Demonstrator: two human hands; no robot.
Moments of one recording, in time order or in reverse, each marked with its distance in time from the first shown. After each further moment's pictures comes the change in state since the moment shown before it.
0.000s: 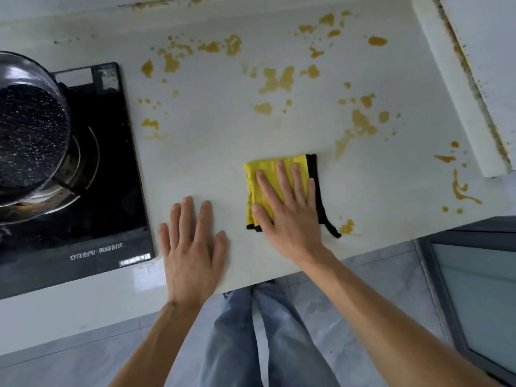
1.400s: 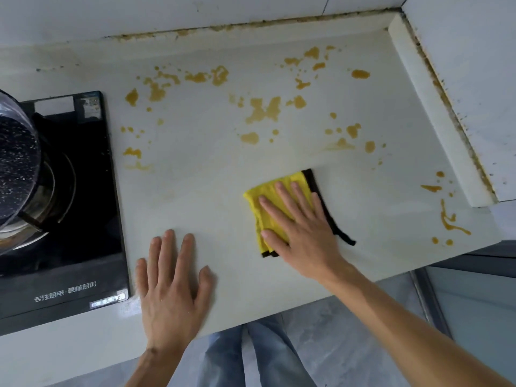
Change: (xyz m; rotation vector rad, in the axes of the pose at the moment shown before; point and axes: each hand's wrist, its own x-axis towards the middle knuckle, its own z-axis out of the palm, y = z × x) left_hand -0.003 -0.001 0.017 -0.043 0.099 -0.032; right_hand 0.023 0.068 -0.011 -0.058 -0.050 -0.201
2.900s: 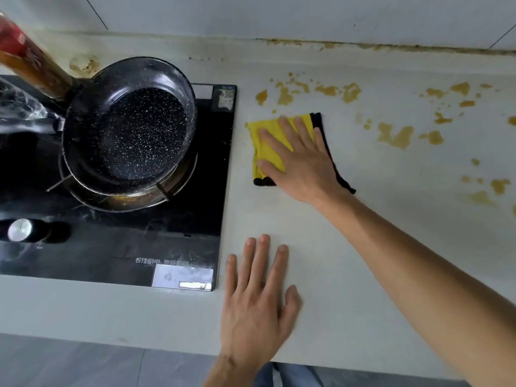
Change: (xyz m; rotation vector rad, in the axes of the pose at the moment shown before) left_hand -0.002 -0.003 0.011 -0.017 0.018 0.017; right_hand 0.230 -0.139 -0.012 0.030 -0.075 -0.227
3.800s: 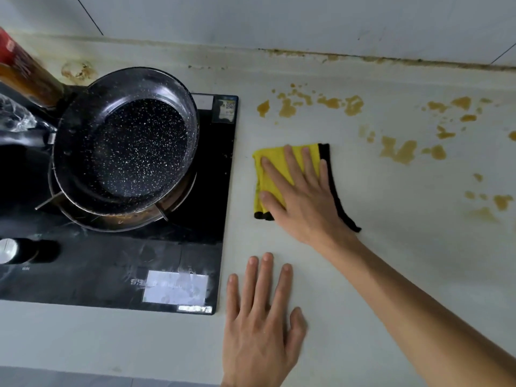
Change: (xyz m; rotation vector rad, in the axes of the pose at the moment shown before) left_hand -0.001 0.001 0.007 -0.015 0.076 -0.019; right_hand -0.036 -0.024 0.001 0.000 -0.022 0.071
